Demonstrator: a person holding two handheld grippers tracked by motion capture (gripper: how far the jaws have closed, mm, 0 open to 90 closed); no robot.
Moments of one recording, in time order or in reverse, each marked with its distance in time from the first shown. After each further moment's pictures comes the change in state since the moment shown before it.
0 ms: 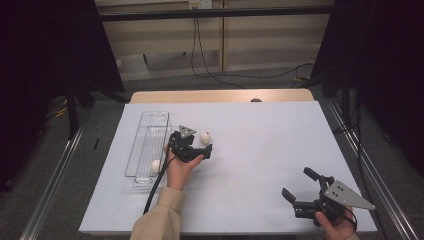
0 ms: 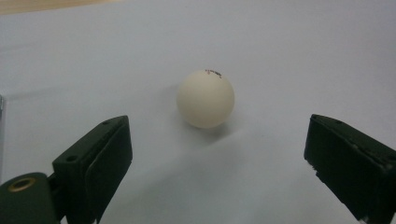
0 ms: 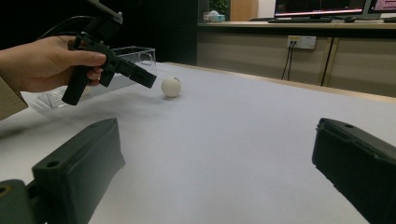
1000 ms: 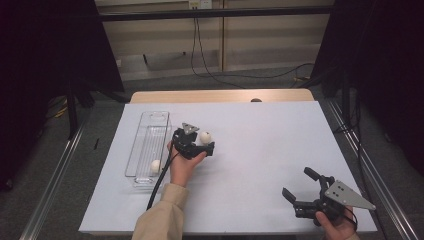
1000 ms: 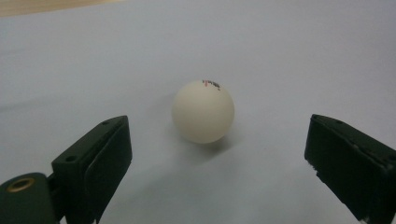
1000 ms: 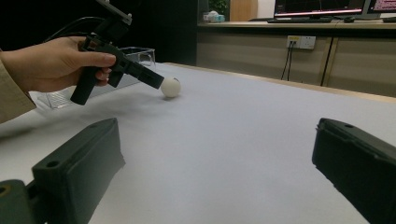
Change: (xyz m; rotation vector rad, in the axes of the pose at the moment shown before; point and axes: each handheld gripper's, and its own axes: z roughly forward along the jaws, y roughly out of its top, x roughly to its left) left arm -0.004 0.008 0.013 0.012 -0.001 0.012; right arm 0.000 0.000 0.000 -0.003 -0.004 0.005
